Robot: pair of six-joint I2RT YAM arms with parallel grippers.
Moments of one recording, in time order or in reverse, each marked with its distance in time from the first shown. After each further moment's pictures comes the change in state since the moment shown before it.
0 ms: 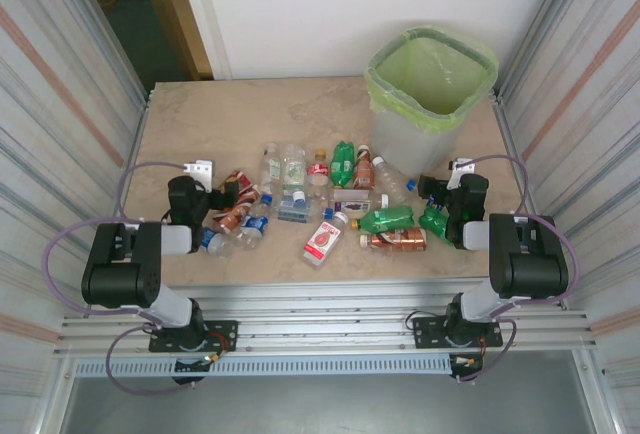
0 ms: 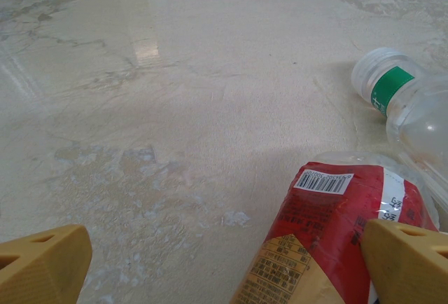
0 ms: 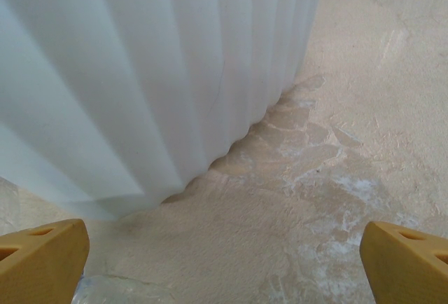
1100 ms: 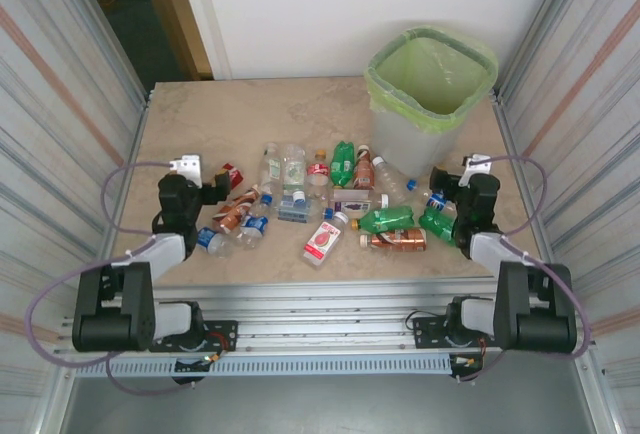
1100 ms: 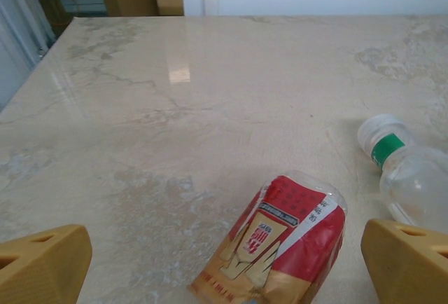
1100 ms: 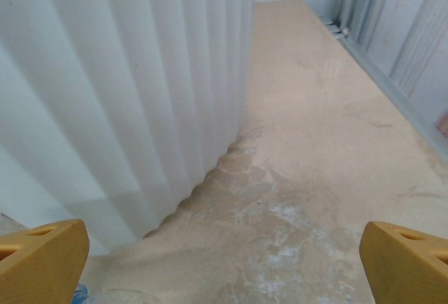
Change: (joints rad) left arm 0.000 -0.269 -0.001 -0.182 -0.096 -0.079; right arm -0.008 -0.328 -0.022 -0.204 0.132 0.023
